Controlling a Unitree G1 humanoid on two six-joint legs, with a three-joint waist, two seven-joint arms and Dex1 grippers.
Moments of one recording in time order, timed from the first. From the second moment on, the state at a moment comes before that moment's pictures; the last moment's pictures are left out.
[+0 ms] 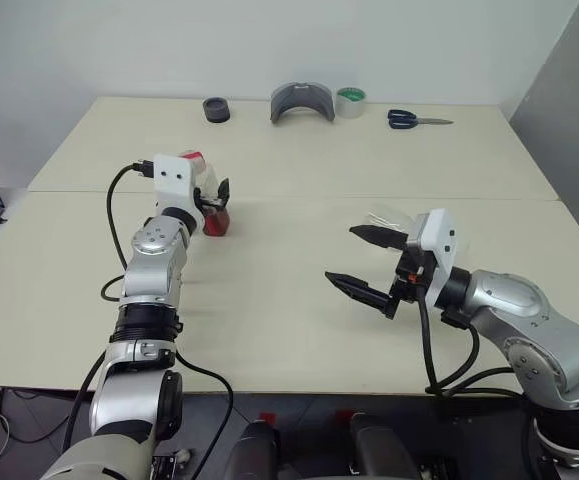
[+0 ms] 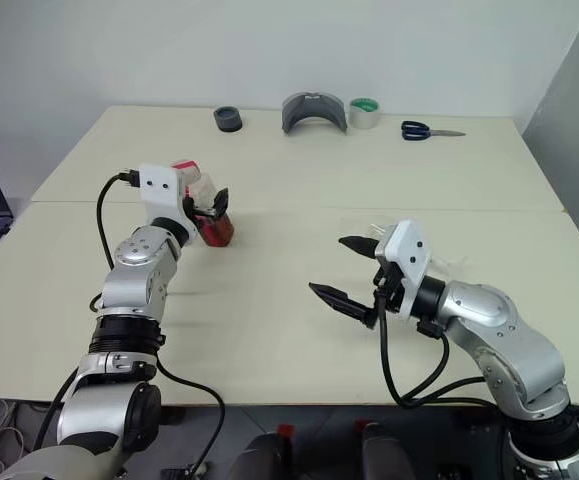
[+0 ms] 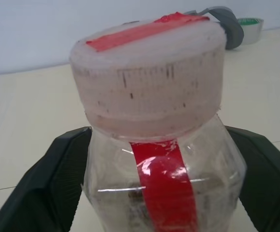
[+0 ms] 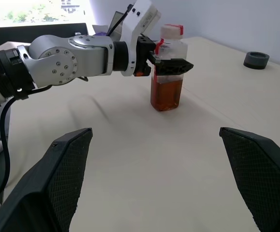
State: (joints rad) left arm -0.71 0.37 0.16 0.45 -0.10 0.21 -0.23; right arm -0.32 -0.54 0.06 -0.61 0.57 0.65 0.64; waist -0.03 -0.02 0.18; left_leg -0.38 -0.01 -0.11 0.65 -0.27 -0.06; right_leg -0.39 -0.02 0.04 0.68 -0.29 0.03
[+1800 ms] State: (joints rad) left arm -0.75 0.32 -0.19 0.30 -0.31 0.21 -1.19; right arm -0.50 -0.39 0.11 -0.66 0.55 0.93 0.26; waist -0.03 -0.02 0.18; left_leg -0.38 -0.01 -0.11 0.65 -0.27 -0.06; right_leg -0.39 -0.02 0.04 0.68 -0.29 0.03
